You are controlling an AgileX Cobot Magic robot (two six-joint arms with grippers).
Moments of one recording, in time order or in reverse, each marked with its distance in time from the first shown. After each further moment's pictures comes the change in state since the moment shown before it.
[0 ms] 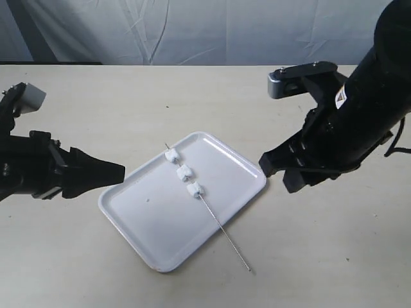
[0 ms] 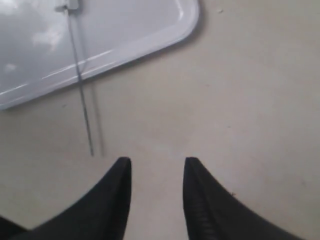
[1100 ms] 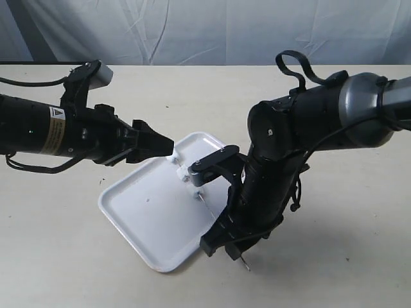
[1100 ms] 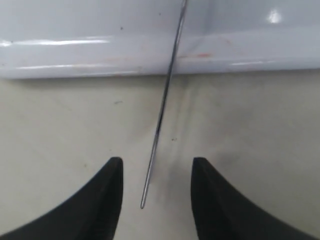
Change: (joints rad) left arm -0.256 0.252 -0.228 -0.094 0.233 -0.083; right arm 0.206 0.388 -0.003 0.118 -0.184 -0.199
